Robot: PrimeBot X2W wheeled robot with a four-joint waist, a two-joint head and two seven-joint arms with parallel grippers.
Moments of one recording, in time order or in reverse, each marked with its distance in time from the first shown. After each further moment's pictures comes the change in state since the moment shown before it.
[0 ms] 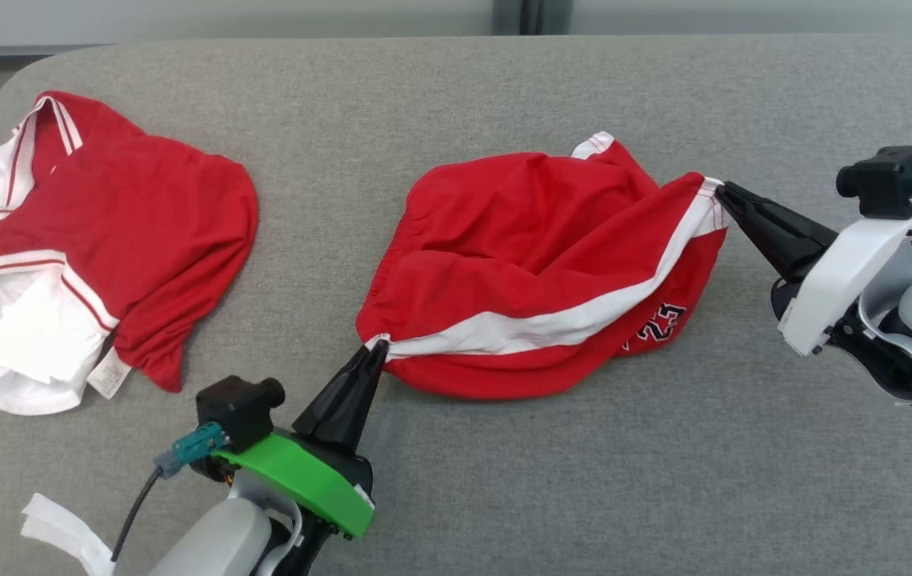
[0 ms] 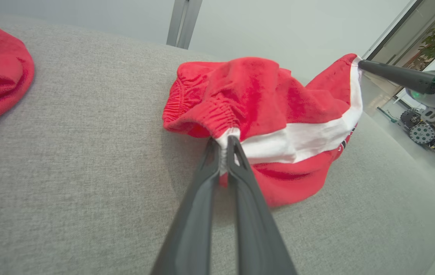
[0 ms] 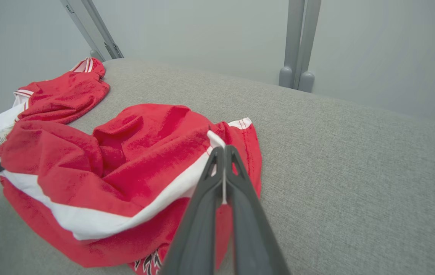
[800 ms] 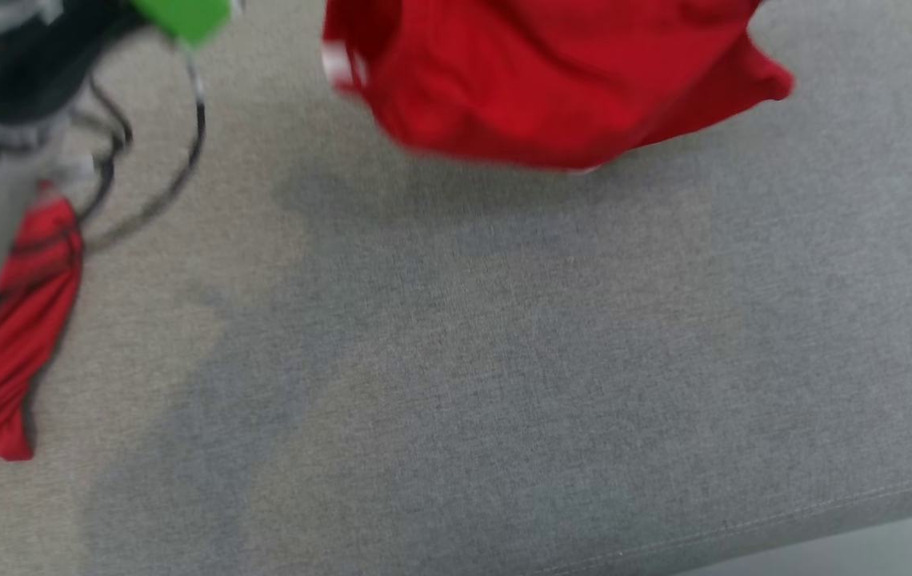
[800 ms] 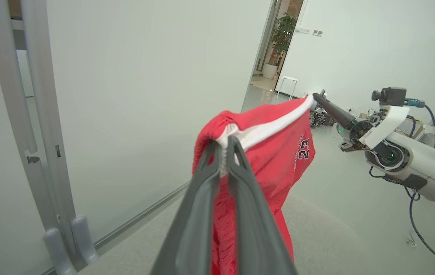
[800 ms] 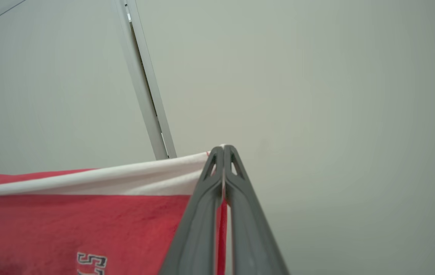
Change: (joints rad) left arm -0.959 0.194 0.030 -0.251 -0.464 0.003 0.605; right arm -0.269 -0.115 -0.521 -0.038 0.145 0.000 -0.086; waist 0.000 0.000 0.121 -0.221
